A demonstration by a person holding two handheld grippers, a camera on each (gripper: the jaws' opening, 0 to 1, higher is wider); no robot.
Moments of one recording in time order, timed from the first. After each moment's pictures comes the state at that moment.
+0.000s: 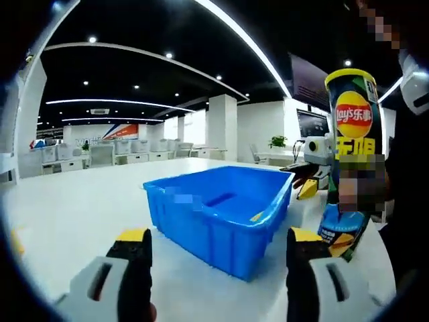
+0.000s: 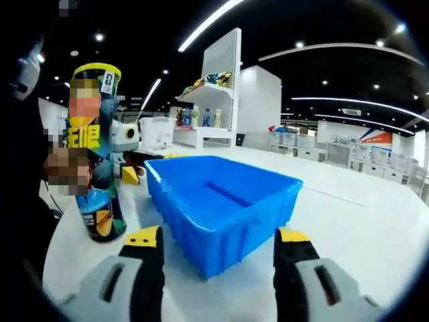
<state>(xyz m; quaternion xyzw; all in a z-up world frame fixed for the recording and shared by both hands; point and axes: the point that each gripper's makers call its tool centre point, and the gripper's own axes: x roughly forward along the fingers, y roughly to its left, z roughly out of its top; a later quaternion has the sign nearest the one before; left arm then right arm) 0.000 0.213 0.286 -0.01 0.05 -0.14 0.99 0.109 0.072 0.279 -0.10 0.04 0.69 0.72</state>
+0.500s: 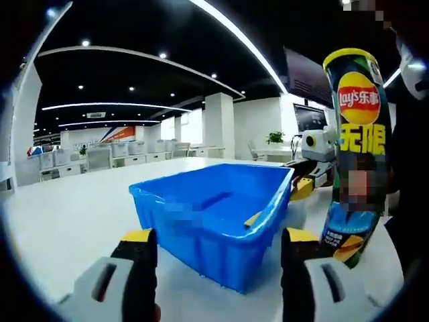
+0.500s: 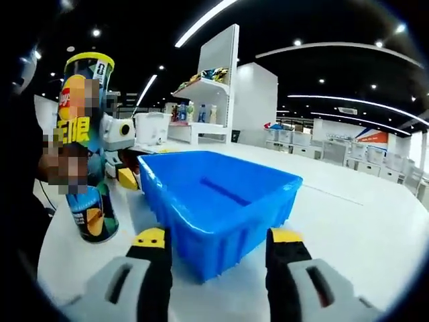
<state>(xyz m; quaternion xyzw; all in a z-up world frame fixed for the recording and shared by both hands) 0.014 0.198 0.278 0.02 0.06 -0.14 0.99 0.114 0.077 0.273 -0.10 0.05 0.68 0.73</state>
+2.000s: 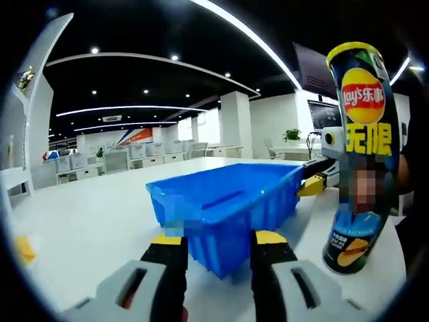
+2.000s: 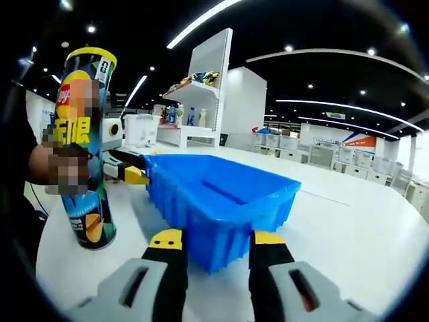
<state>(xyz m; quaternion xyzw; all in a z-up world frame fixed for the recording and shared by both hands) 0.008 0.209 0.290 0.04 0.06 -0.08 0.99 0.112 0.070 0.282 -0.10 0.03 0.64 0.76</state>
